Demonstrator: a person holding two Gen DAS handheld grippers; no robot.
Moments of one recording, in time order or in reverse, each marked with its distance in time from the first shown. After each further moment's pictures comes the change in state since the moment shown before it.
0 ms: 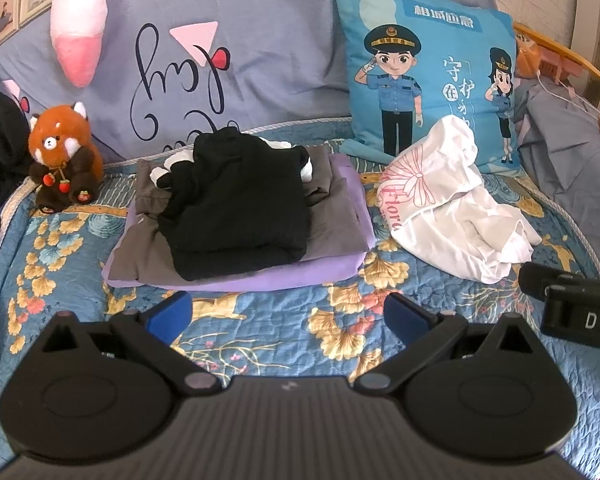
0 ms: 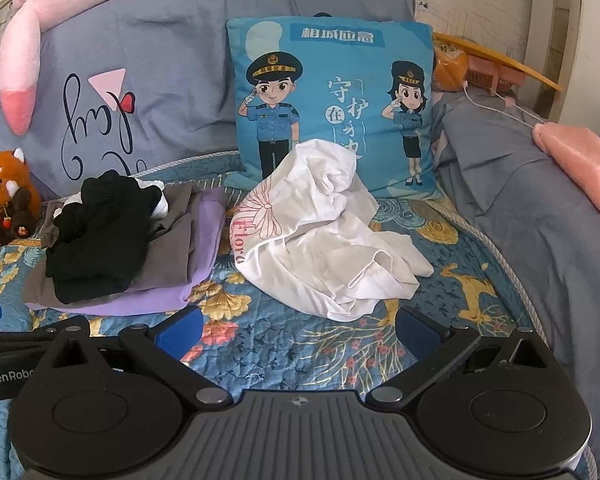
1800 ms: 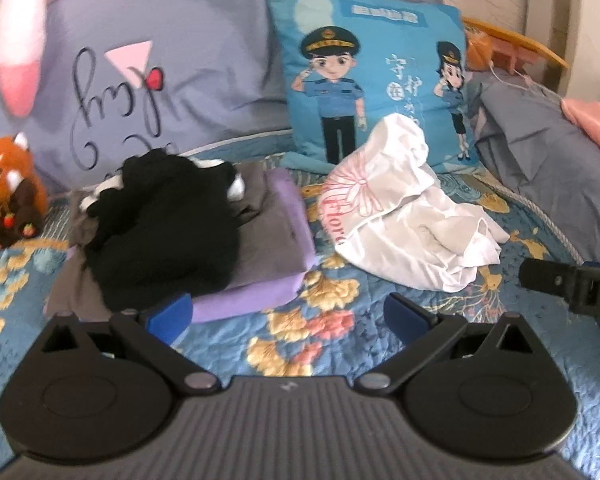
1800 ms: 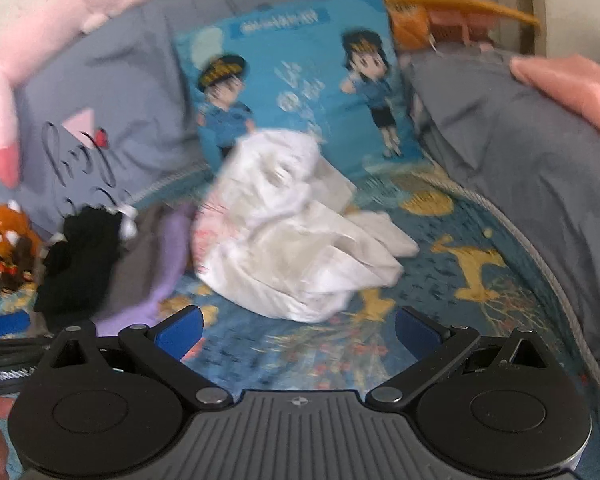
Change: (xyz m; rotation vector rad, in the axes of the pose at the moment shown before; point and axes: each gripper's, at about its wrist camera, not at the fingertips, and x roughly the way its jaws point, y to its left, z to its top) left arm 0.045 -0.056 0.001 0.103 -0.076 -0.110; right arm 0.046 -0.095 -0.019 0.170 0.012 0.103
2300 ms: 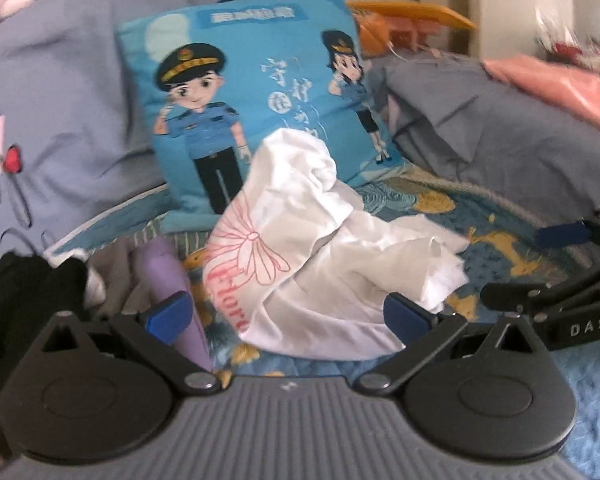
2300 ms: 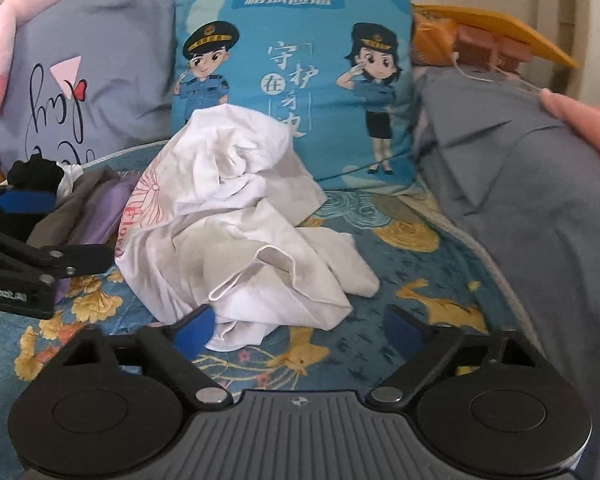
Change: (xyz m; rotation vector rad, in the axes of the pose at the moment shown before) left arm 0.105 -0.066 0.030 0.286 -0.132 -0.203; right arm 0.071 -0.037 0.004 -0.222 -0.058 -0.034
